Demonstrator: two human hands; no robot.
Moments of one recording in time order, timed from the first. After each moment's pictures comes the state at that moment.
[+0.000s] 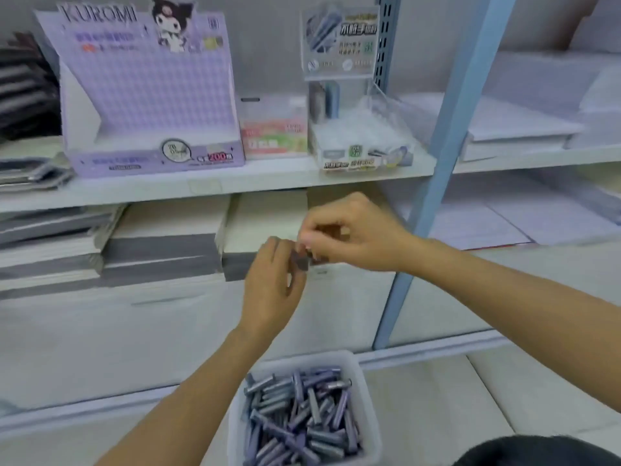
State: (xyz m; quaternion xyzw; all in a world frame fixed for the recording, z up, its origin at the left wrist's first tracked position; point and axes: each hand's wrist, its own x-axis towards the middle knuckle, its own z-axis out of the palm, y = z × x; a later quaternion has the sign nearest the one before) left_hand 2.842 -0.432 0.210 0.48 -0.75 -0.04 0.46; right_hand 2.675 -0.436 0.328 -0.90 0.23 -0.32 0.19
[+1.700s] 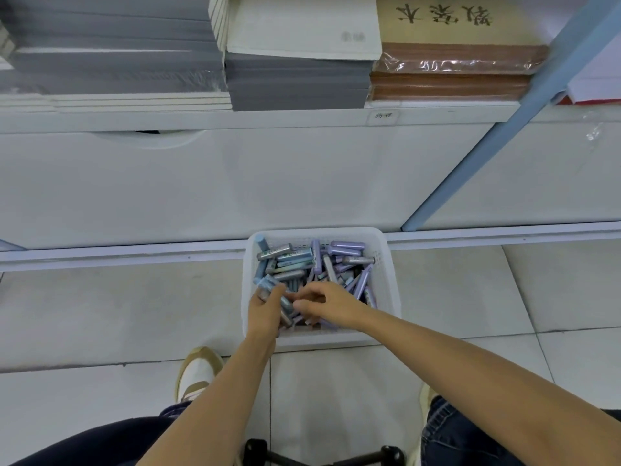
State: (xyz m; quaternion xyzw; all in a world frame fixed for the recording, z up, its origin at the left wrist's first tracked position) left_hand 2.884 -0.317 -0.054 0.69 -0.15 -0.58 0.41; right_hand 2.737 -0.356 -0.051 -0.61 0.50 -0.06 0.61
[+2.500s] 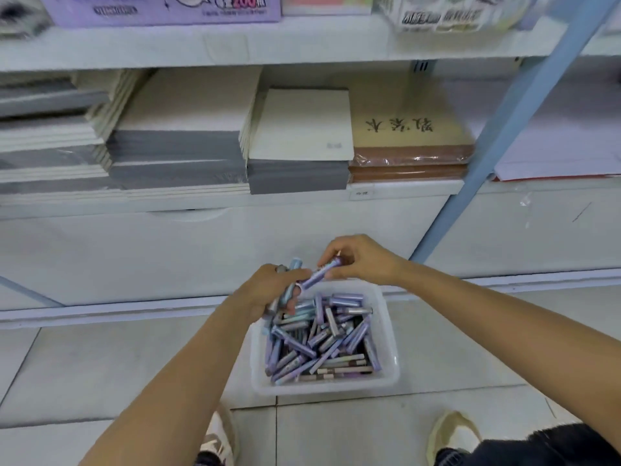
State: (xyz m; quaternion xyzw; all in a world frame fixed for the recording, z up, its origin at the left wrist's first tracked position) left_hand 2.902 -0.404 0.088 0.62 -0.35 -0.65 0.27; right_hand 2.694 -0.451 0.104 -0.75 0.42 -0.17 0.48
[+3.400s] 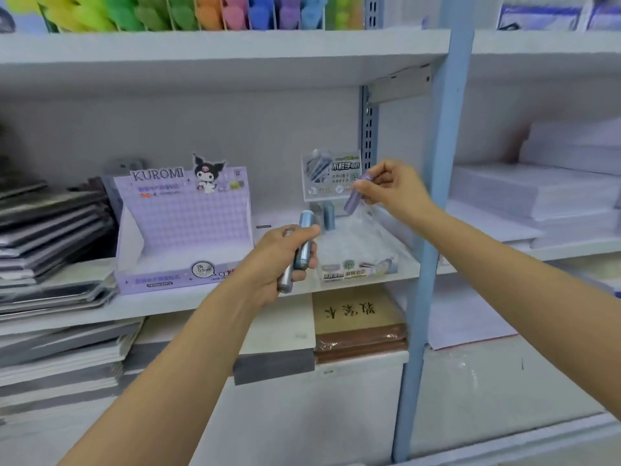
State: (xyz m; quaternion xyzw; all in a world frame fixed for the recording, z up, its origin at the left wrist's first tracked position) left_hand 2.831 -0.472 0.419 0.41 -0.55 -0.56 0.47; right_hand 2.612 -0.538 0.456 -0.66 0.43 -0.57 0.25
